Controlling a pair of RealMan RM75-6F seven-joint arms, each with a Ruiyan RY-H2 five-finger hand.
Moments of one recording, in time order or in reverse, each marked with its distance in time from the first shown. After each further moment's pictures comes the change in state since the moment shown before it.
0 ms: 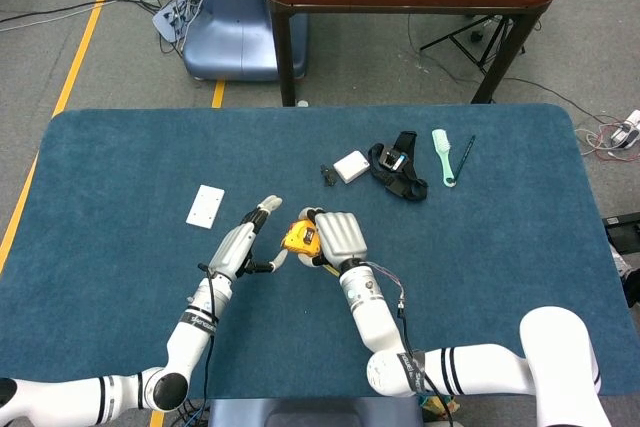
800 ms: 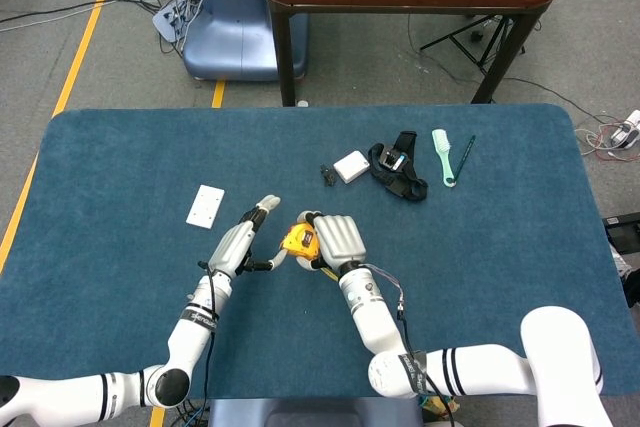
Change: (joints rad) left arm -0.010 0.001 -0.008 0.017 -0.045 -0.003 0.023; right arm -0.001 0.007 -0.012 -0.012 -0.007 -0.022 0.029
